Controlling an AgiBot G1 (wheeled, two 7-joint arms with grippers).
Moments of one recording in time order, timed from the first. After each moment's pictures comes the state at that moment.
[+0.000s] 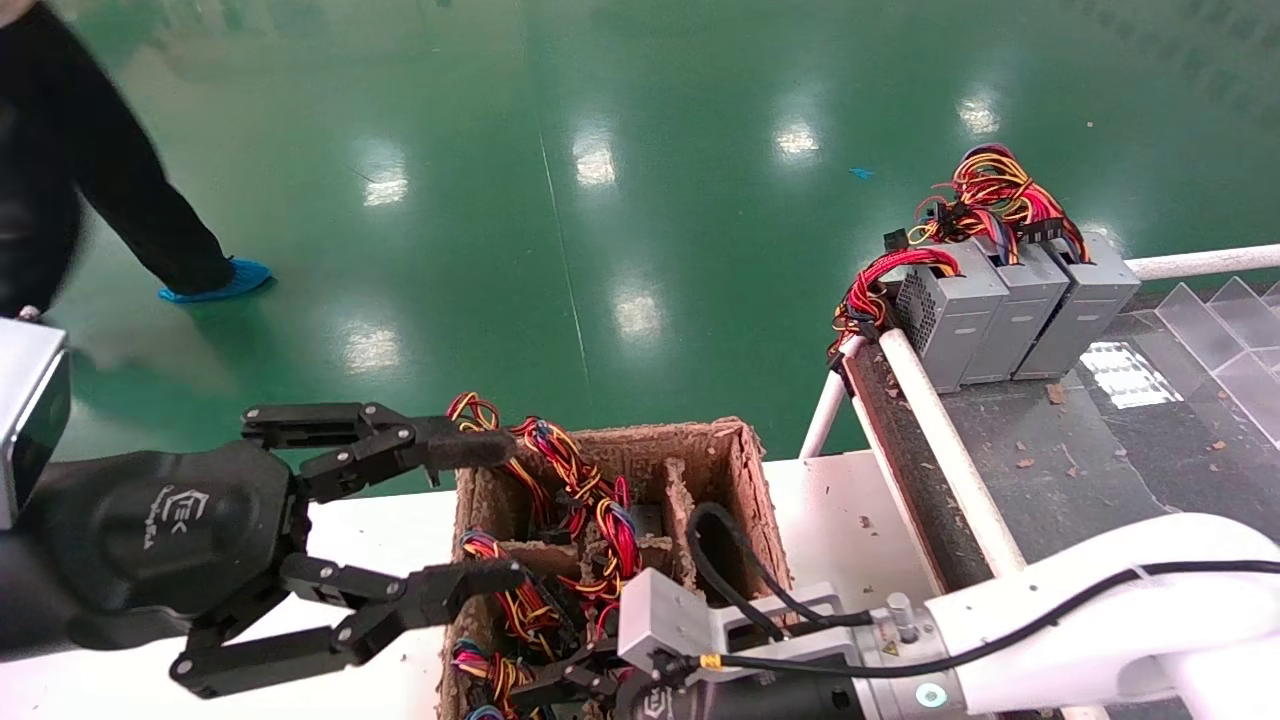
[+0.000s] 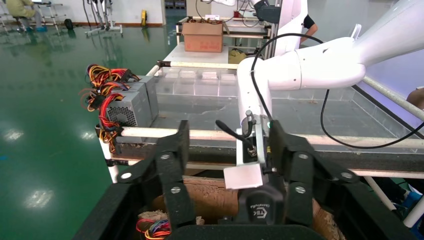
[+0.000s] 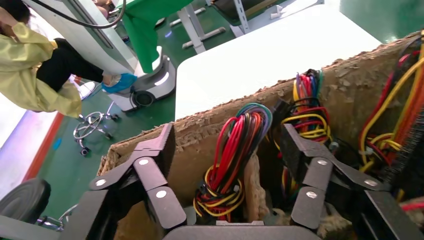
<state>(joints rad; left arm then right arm) -1.09 0.58 0.36 -1.26 0.68 1.46 -0.15 1.21 -1.13 -0.66 0.88 -1.19 -1.50 0.19</state>
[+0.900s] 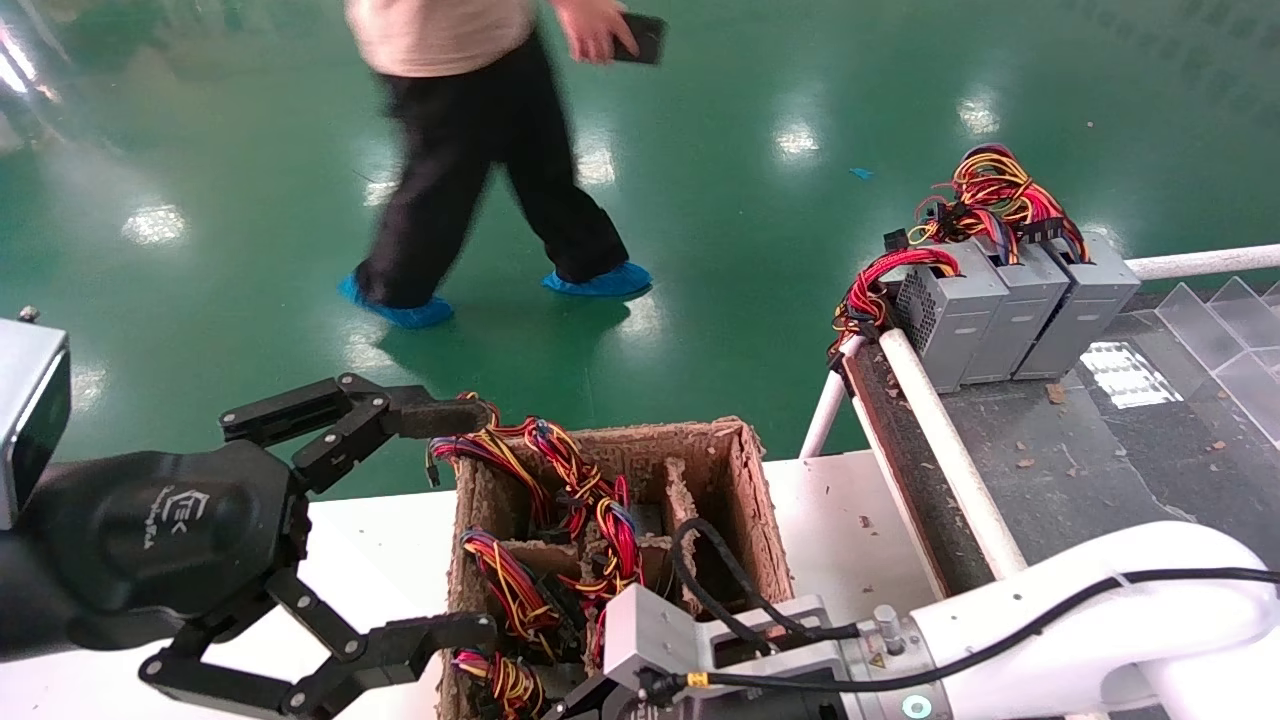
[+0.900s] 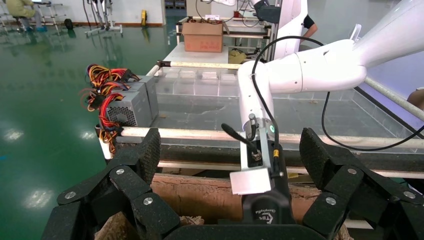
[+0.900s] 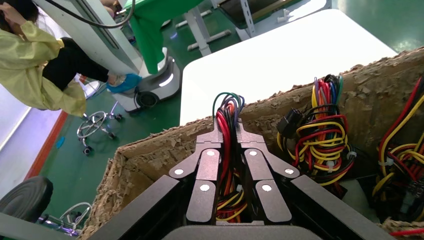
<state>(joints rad) -1.09 0.58 0.36 -1.26 0.68 1.46 -0.14 1.19 -1.13 -0.64 0.88 -1.15 -1.50 0.15</state>
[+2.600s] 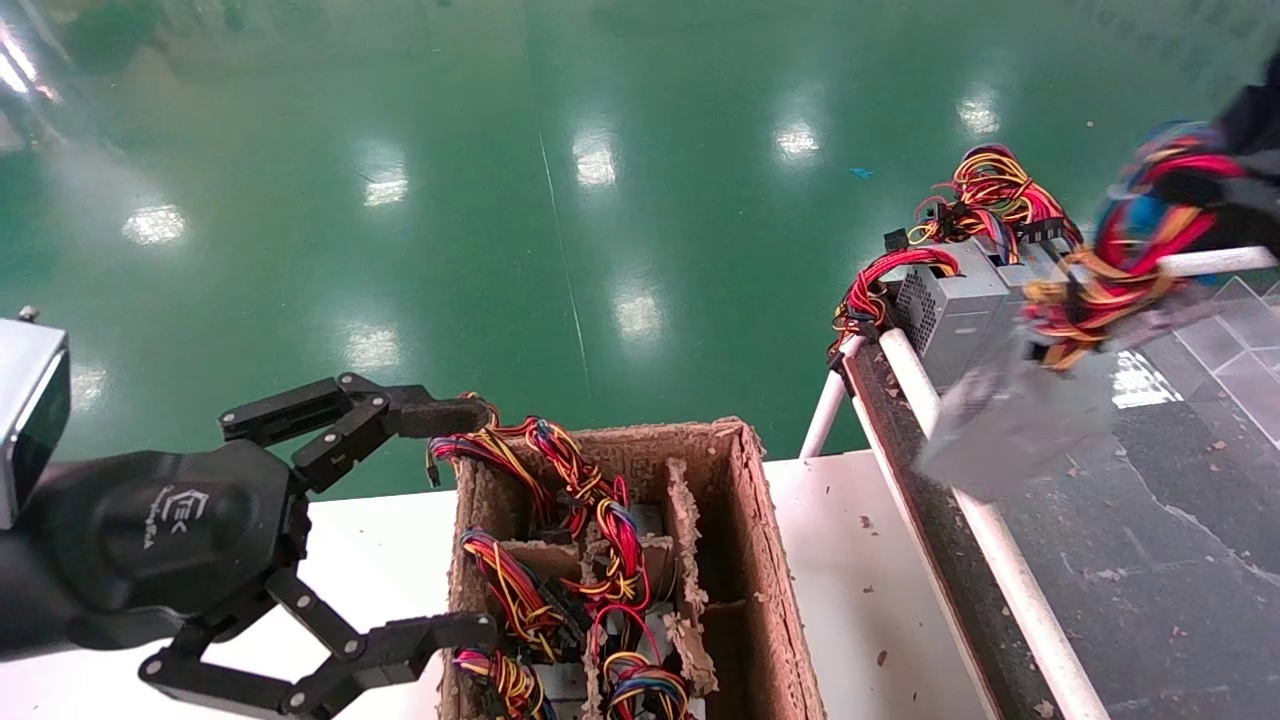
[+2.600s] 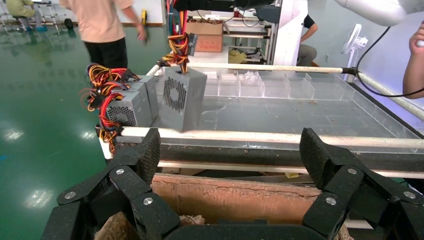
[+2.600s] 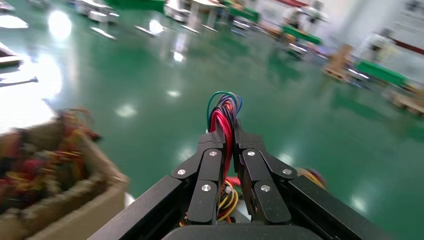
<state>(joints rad) -1.09 0.58 0.36 -1.26 0.68 1.46 -0.14 0.98 -0.39 -0.03 1.06 -0.72 -1.25 -0.01</state>
